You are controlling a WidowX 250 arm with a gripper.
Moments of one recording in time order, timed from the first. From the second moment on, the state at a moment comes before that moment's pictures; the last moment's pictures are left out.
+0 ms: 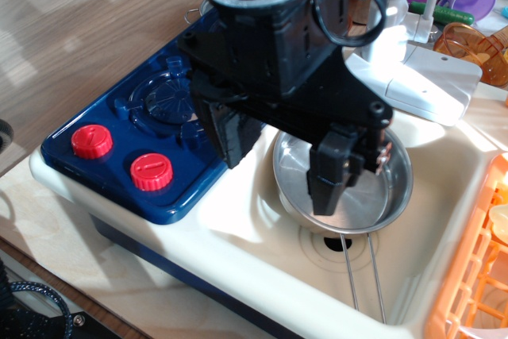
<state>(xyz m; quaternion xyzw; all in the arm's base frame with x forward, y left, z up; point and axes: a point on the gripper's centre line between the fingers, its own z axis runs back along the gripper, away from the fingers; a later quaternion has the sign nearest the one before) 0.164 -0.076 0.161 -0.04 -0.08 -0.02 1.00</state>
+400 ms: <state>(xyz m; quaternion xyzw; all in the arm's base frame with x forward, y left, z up) 0.165 -0.074 0.151 -0.03 -0.10 0.05 0.99</state>
